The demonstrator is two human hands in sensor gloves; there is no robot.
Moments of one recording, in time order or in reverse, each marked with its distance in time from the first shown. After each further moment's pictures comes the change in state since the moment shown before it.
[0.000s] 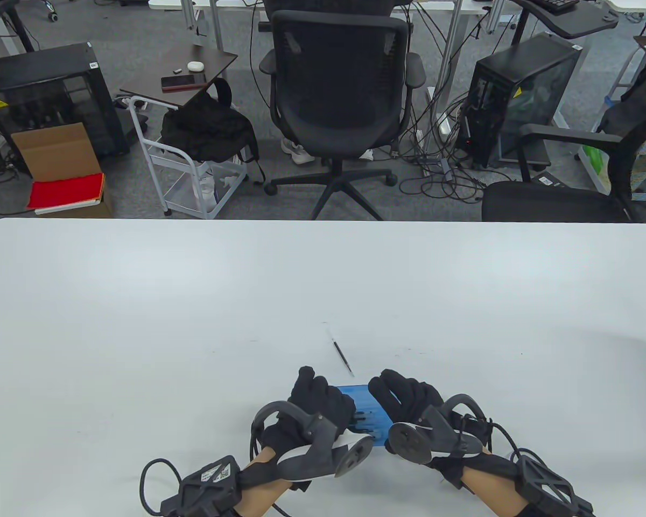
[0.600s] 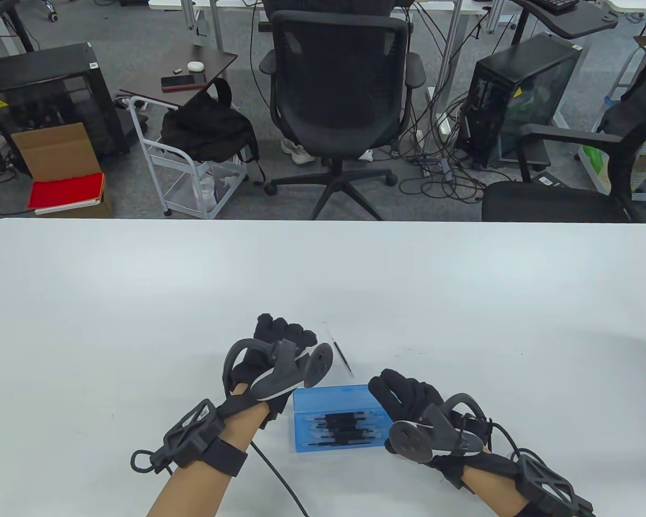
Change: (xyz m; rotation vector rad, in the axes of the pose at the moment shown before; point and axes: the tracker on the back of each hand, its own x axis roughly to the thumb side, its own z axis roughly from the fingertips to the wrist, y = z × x) left_hand -0.087 -0.040 -0.060 -0.158 0.219 0.067; right_hand -0.001 0.000 0.000 0.001 -0.003 -0.009
